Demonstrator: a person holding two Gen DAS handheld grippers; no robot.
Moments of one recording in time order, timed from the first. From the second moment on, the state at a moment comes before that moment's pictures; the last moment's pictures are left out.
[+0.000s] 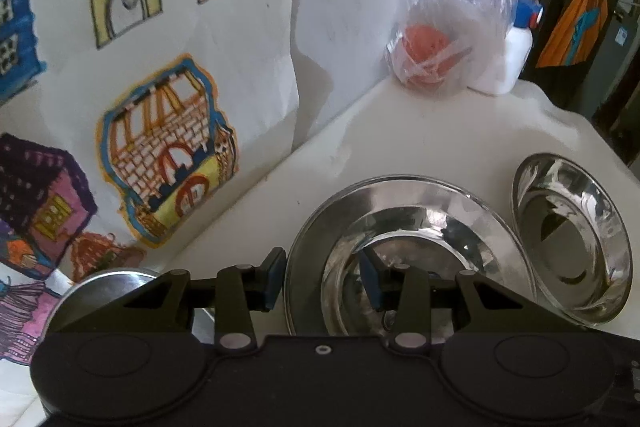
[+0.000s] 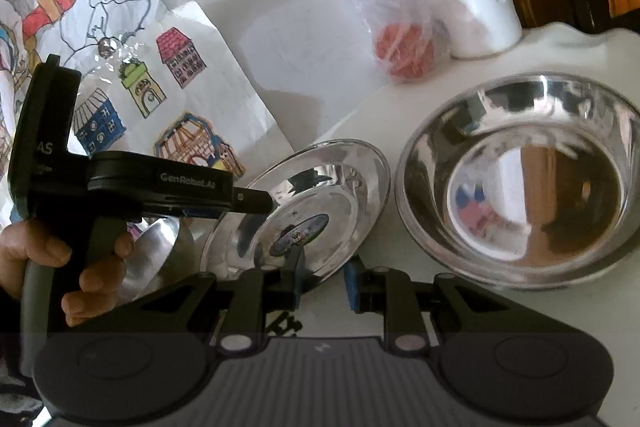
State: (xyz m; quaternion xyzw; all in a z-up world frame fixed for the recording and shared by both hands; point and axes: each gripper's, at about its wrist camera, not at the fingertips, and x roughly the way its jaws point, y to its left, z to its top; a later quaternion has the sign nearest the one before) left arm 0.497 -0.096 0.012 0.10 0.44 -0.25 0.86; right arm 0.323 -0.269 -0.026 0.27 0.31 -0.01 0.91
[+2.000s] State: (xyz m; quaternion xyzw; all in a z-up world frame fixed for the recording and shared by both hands) left arm 0.434 -0.243 0.038 0.10 0.39 -0.33 0.85; right arm 0.246 -0.384 -0.002 0.25 0.26 -0.11 0.93
